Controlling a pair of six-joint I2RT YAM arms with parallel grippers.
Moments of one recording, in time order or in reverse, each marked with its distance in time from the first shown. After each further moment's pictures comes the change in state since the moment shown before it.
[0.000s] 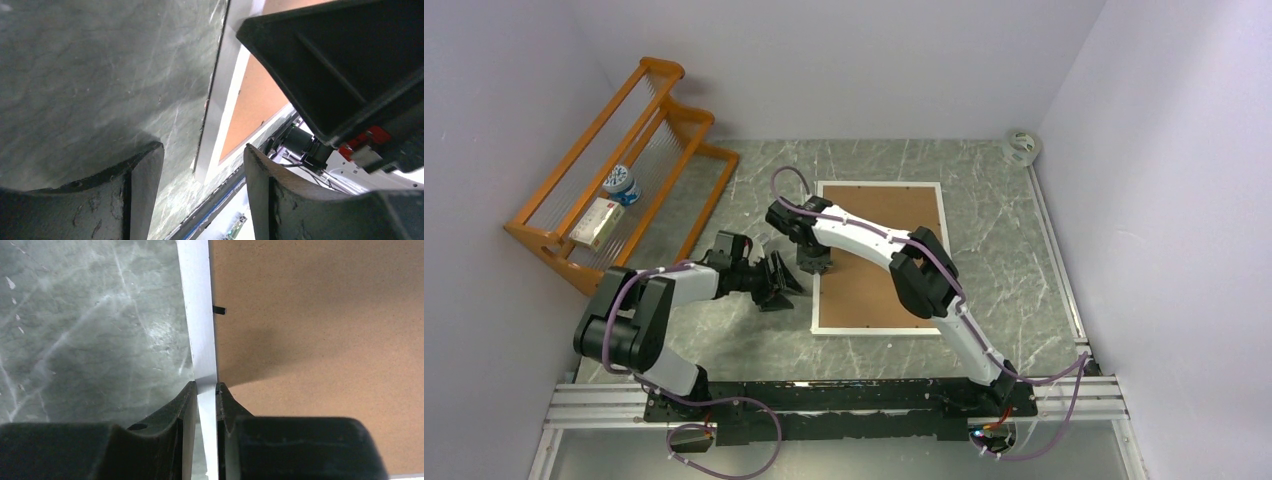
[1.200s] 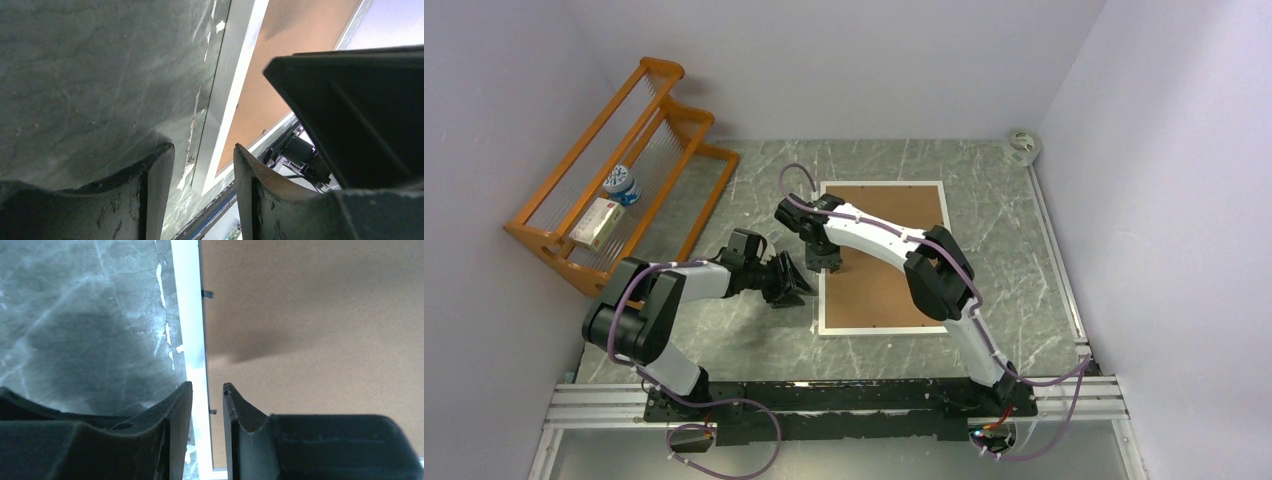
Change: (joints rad) left arm -0.105 0.069 0.035 0.070 -0.073 -0.092; right arm -0.016 -0.129 -0.128 0.023 0.000 -0.068
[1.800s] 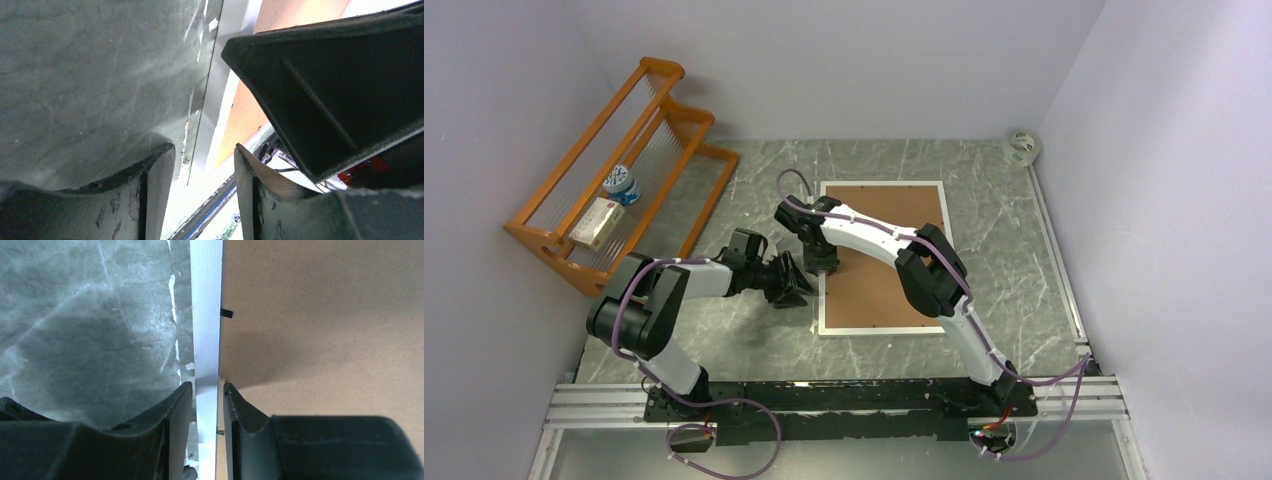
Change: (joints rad) left arm 0.000 0.035 0.004 0.031 0.041 0.000; right arm -0.012 0.076 0.014 0.042 -0.055 -0.057
